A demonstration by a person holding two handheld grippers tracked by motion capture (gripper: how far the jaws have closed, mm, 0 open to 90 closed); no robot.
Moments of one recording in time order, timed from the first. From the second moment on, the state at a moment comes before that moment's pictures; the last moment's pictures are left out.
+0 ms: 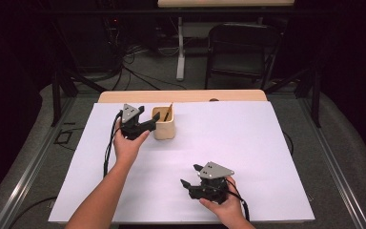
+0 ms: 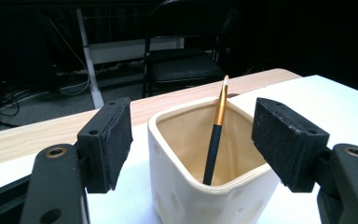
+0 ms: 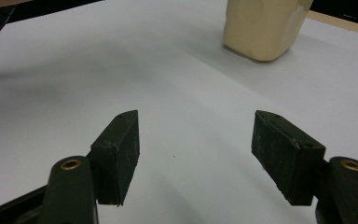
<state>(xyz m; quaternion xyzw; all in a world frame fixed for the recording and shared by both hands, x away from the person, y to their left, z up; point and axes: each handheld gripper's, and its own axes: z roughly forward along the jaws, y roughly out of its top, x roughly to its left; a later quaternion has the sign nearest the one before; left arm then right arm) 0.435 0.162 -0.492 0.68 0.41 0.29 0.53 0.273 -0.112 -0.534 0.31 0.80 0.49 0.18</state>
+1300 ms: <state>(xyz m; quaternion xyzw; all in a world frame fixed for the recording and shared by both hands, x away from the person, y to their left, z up) 0.402 0.182 -0.470 0.68 0.40 0.28 0.54 0.273 -0.110 -0.535 0.31 0.80 0.49 0.18</state>
